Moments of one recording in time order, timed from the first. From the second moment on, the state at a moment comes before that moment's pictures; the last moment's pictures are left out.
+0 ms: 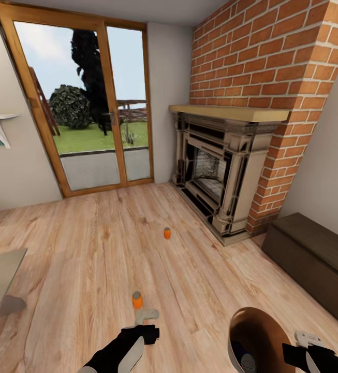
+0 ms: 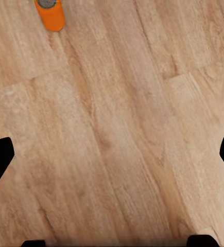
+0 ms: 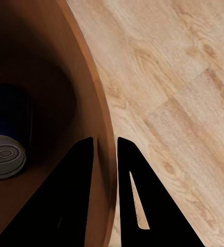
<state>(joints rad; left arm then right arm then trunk) -0.50 -0.16 -0.46 -0.47 0.53 0.29 0.30 -0.46 -0.24 -0.48 -0.39 0.22 0.34 0.16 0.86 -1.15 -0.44</state>
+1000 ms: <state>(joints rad) -0.50 -0.16 -0.46 -0.47 0.53 0.26 0.30 -0.46 -0.24 -0.48 -0.39 0.21 0.34 0.16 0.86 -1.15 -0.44</state>
